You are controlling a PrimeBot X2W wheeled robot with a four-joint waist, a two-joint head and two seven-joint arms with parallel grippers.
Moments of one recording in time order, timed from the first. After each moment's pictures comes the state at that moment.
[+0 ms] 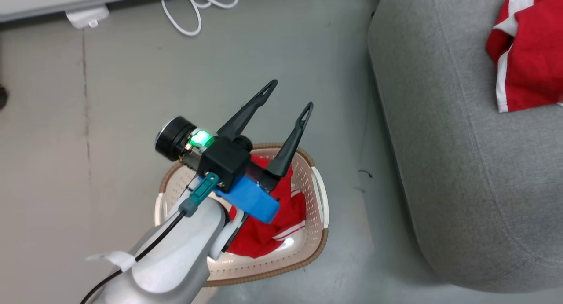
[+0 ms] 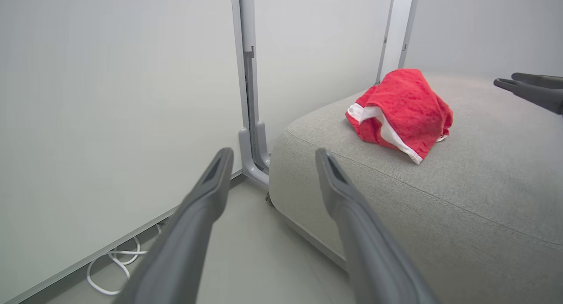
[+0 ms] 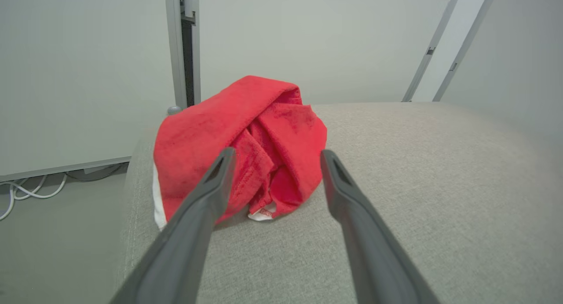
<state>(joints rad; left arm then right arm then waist) -0.63 0.23 -0.76 0.28 -0.37 0.00 -0.26 -0.37 -0.27 -0.45 0.38 0.11 0.13 -0.26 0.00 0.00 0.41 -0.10</state>
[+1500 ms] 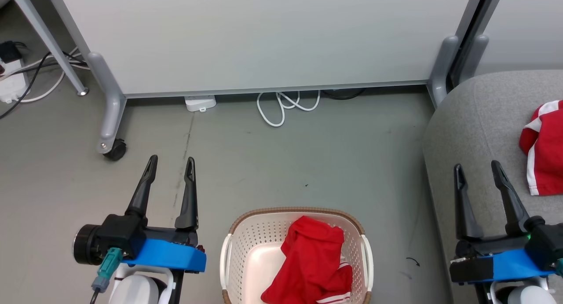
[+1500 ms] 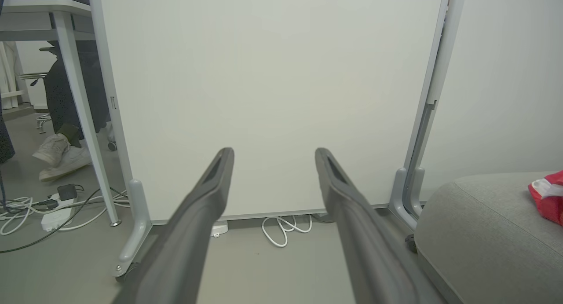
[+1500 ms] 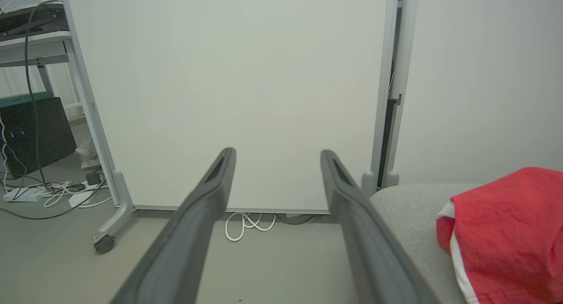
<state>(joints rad) -0.14 0.08 -0.14 0.19 -0.17 -0.09 -0.26 -0.06 -0.05 -0.09 0.05 0.09 0.13 -0.26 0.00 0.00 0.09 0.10</state>
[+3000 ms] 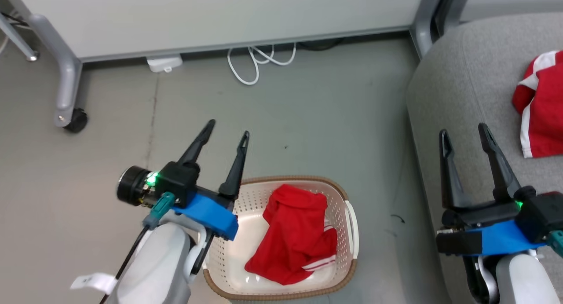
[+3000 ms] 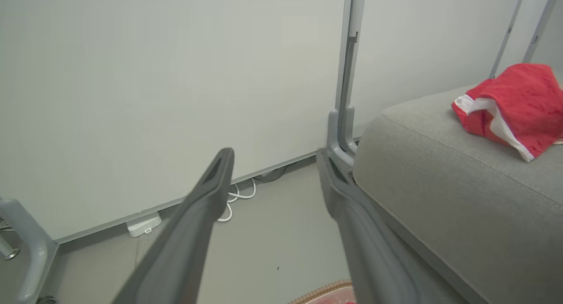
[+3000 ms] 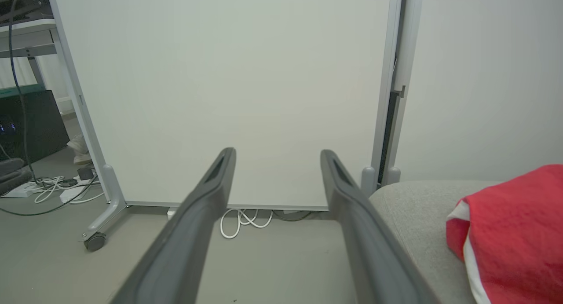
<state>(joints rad) -0.40 0.12 -0.34 0.41 -0.18 -0.13 -0.26 -0.16 -0.05 -0.03 0.03 0.08 0.13 -0.26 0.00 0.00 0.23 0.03</state>
